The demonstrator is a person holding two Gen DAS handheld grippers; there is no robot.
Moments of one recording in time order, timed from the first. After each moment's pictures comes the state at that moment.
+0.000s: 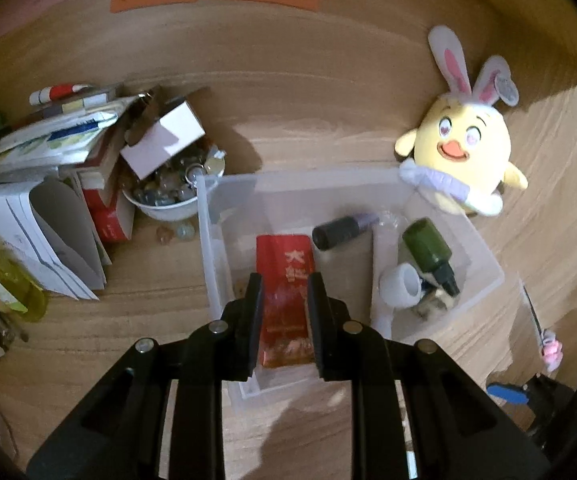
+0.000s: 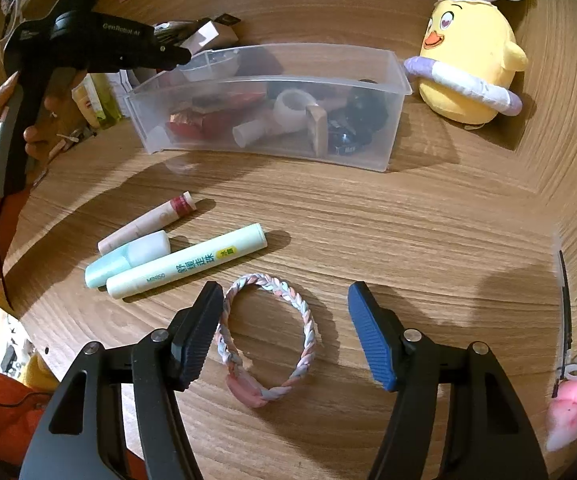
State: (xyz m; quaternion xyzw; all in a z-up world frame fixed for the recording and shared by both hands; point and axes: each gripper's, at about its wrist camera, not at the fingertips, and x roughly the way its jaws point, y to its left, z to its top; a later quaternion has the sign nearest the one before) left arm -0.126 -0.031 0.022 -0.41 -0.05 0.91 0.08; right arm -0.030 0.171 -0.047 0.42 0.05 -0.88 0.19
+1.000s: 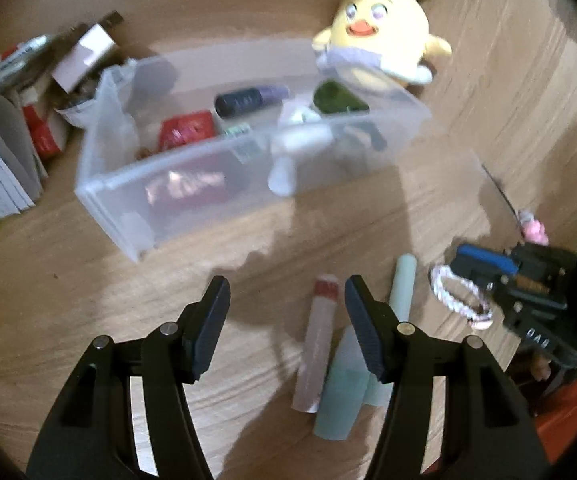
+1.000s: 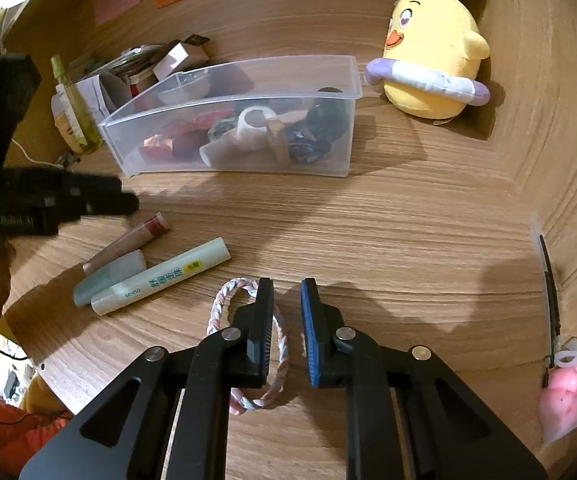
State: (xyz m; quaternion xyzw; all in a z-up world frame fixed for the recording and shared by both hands) left arm -0.044 0.032 -0.031 -0.48 0.01 0.86 0.16; right arm -0.032 0.192 -0.042 0.41 0.02 -0.90 0.16
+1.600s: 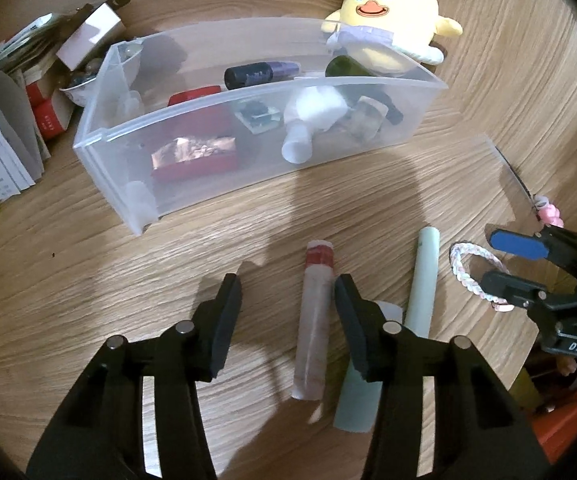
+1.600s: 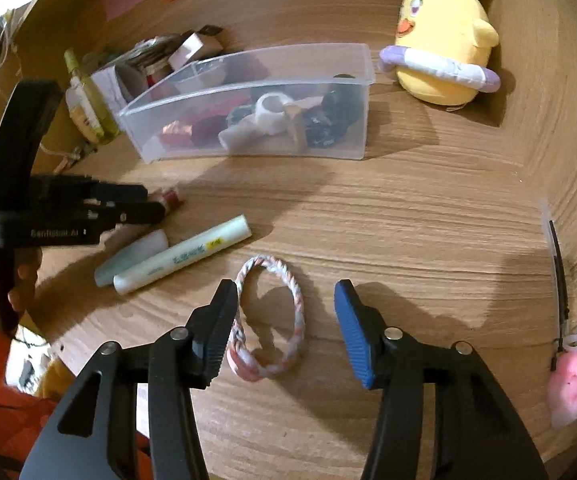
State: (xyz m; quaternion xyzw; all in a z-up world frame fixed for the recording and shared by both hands) left arm -0.038 0.025 -0.045 -0.49 0.01 0.86 0.14; right arm -0.020 0.190 -0.041 0.43 0.02 -0.88 0.19
